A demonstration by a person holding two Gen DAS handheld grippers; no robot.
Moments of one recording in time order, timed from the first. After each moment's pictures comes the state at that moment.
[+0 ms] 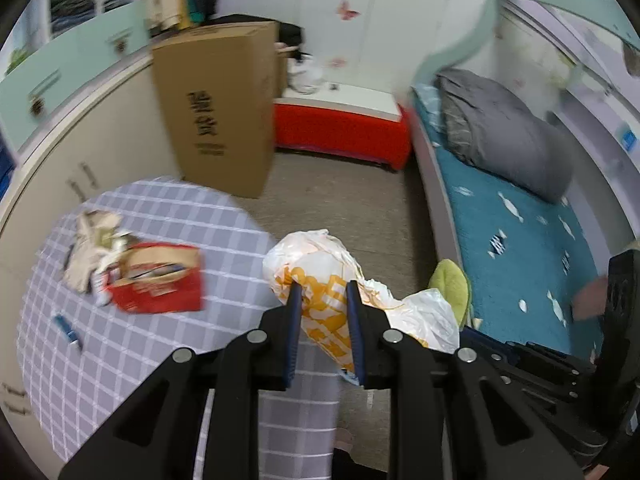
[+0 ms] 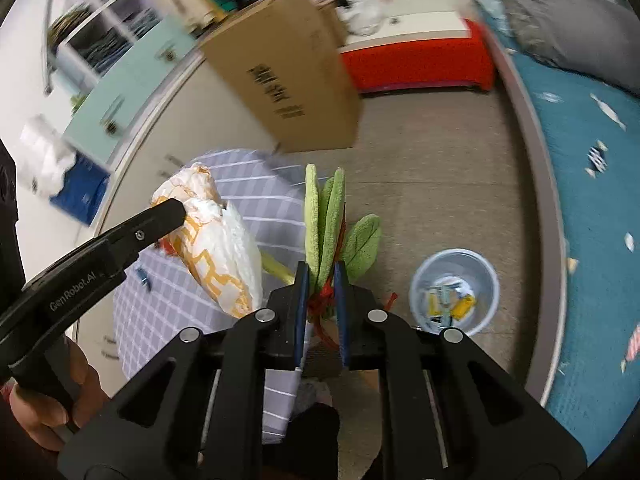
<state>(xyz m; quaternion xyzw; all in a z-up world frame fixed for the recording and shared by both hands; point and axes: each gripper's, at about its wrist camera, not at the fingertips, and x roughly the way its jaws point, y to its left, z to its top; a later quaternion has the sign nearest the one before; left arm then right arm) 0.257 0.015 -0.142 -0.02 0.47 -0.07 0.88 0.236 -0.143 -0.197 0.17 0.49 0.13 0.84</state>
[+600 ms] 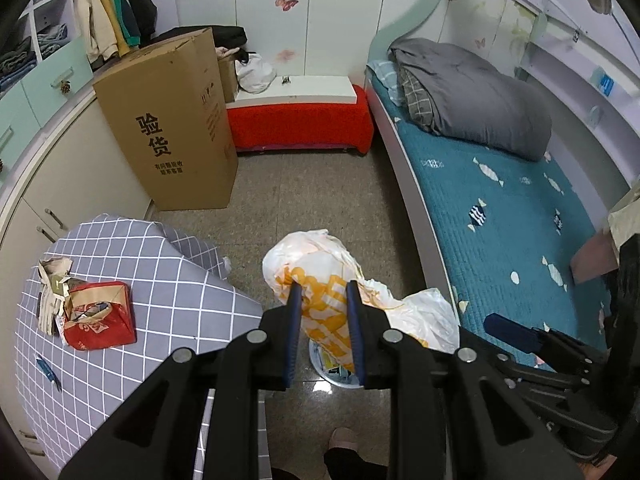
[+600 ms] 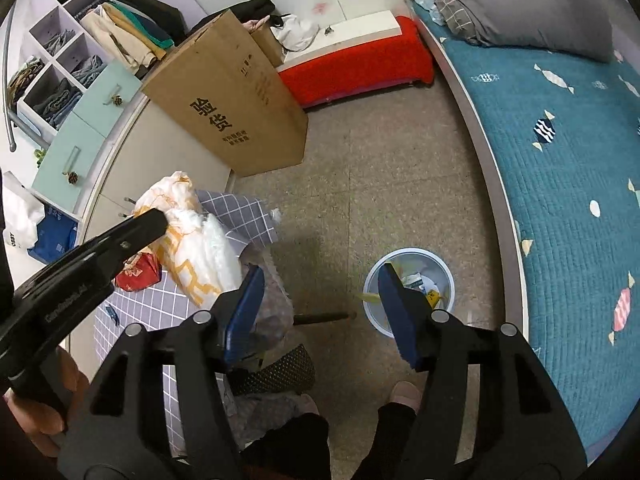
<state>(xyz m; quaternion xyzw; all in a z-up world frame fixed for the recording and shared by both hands) 0.277 -0.080 -0.157 0.04 0.48 -0.11 0.87 0.232 -0.232 -0.215 0.21 0.49 0.06 0.84</state>
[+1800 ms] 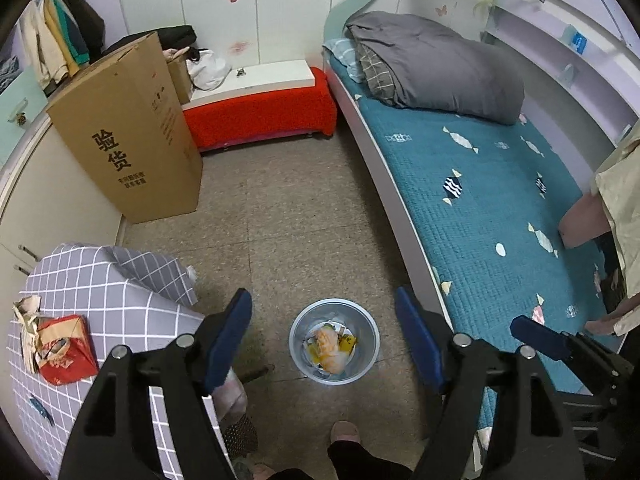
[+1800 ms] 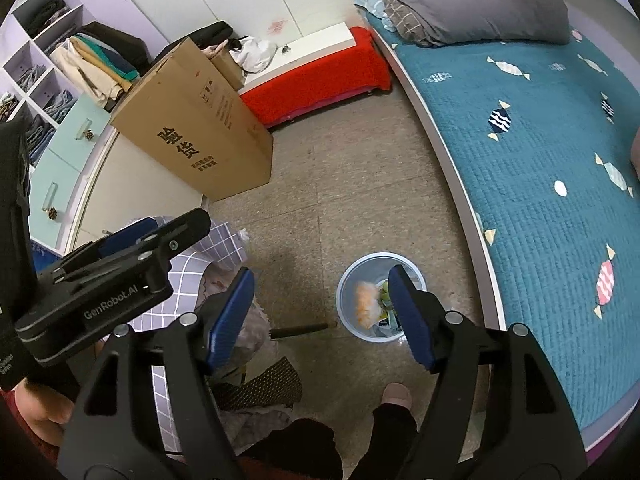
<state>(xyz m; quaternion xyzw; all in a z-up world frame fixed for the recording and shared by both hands) 0.294 -0.140 -0.180 0.08 0.49 -0.16 0.85 0.209 -0.273 -0.213 0.24 0.47 -0.01 0.85</state>
